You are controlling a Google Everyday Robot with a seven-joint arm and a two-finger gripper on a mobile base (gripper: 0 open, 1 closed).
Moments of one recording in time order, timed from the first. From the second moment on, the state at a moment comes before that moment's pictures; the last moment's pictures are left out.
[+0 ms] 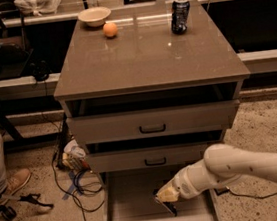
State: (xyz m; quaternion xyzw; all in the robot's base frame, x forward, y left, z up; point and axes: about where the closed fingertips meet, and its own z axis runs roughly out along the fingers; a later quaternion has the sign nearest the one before) arm 0.438 -0.052 0.497 -0.36 0.85 0.34 0.18
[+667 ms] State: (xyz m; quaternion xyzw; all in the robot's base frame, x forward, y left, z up) arm 0.449 0.016 0.388 -0.28 0.84 0.39 0.23
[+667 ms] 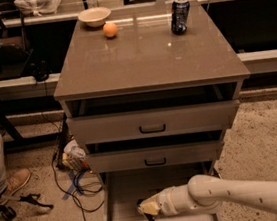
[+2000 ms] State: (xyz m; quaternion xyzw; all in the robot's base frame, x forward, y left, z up) arm 0.420 0.085 0.274 -0.21 0.83 0.47 0.22
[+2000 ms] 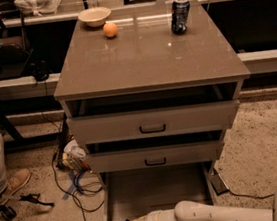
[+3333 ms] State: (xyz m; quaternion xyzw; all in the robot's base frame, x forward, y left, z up) arm 0.537 0.097 0.261 -0.21 0.79 0.50 0.29
